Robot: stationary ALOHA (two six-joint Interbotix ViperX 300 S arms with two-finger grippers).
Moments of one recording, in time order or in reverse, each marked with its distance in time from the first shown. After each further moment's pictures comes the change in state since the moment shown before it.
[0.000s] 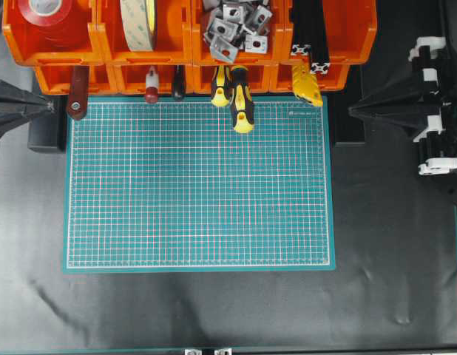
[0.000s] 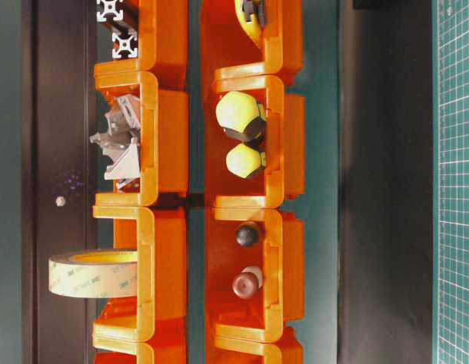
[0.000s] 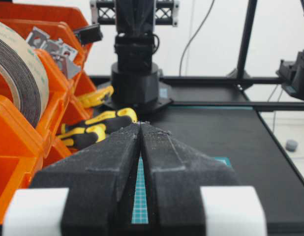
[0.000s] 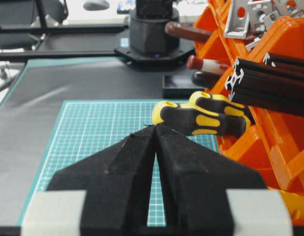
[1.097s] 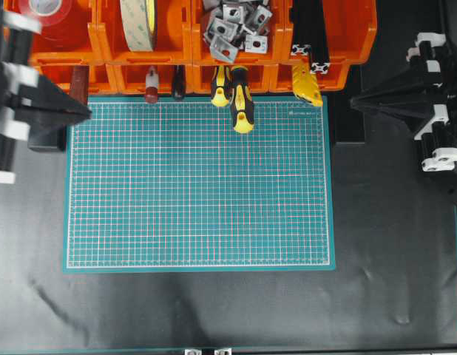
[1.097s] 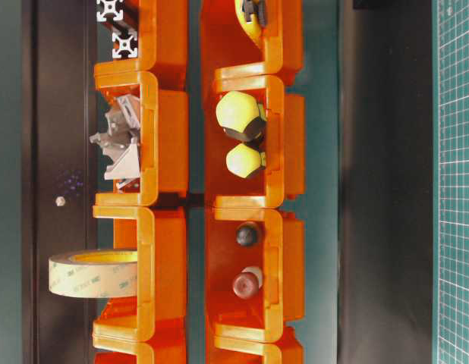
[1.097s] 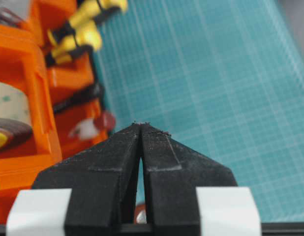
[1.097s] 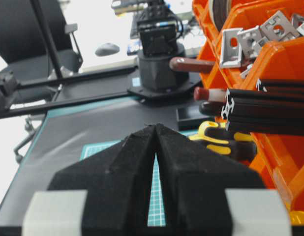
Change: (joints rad) left arm -0.149 0.419 -0.741 0.258 1.207 0.189; right arm -0.005 0.014 0.002 0.029 -0.121 0.118
